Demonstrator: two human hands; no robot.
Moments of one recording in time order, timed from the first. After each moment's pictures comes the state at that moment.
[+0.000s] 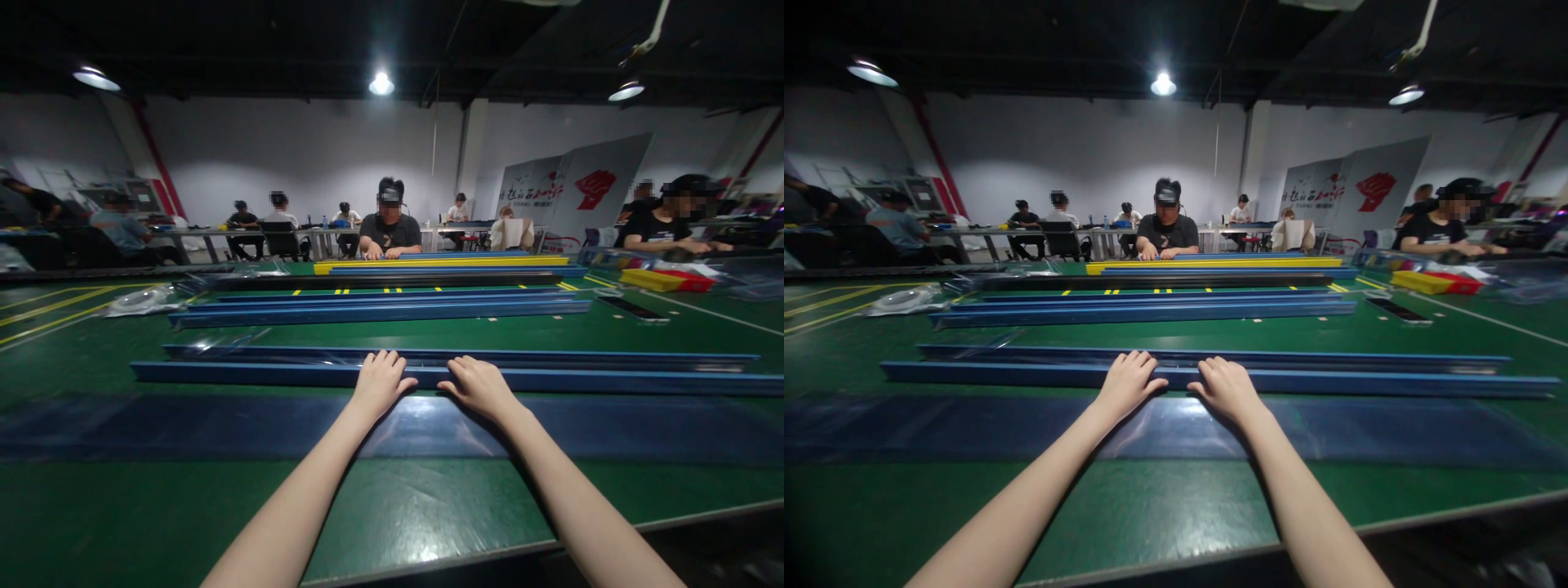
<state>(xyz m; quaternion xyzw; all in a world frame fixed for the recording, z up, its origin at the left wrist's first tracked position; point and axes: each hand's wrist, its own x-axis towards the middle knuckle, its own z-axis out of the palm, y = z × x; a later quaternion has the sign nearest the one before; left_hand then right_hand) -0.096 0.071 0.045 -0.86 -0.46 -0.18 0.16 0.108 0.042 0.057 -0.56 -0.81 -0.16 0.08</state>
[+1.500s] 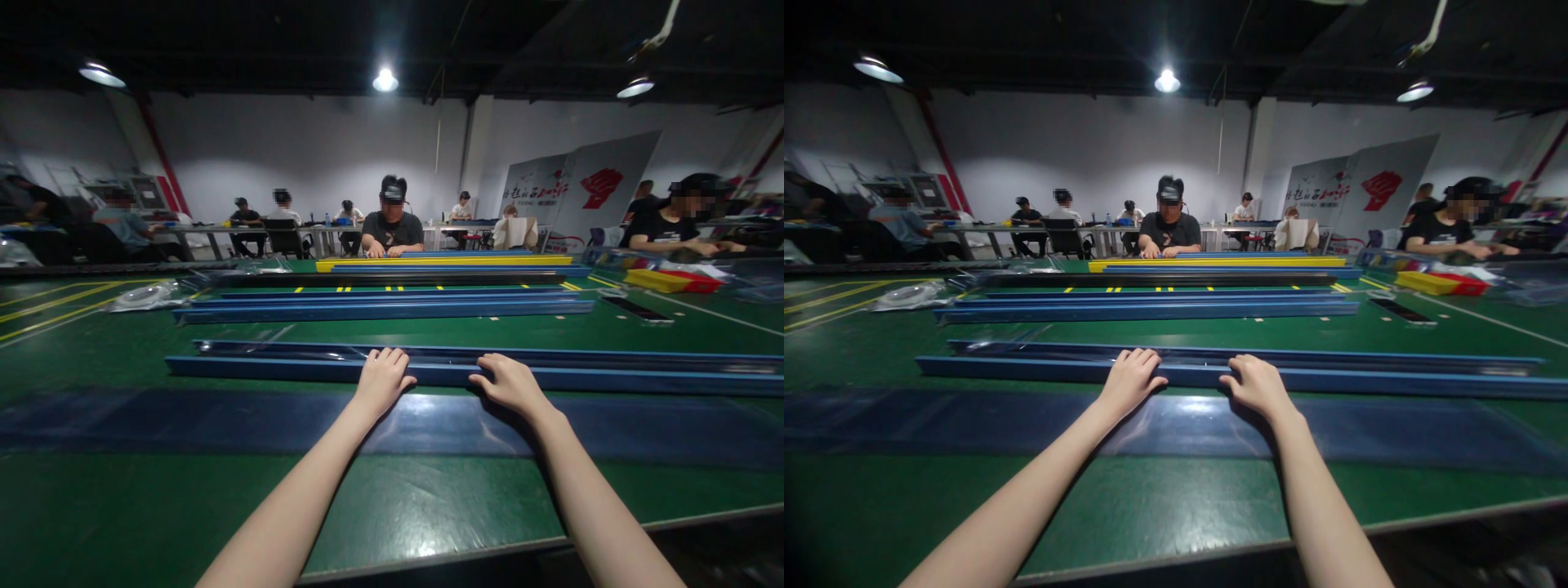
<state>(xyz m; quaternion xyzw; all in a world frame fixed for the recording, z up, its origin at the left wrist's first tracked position) -0.095 0.072 0.041 -0.86 -0.43 -0.21 0.18 0.152 0.044 0.052 -0.62 -0.77 -0.10 0.13</state>
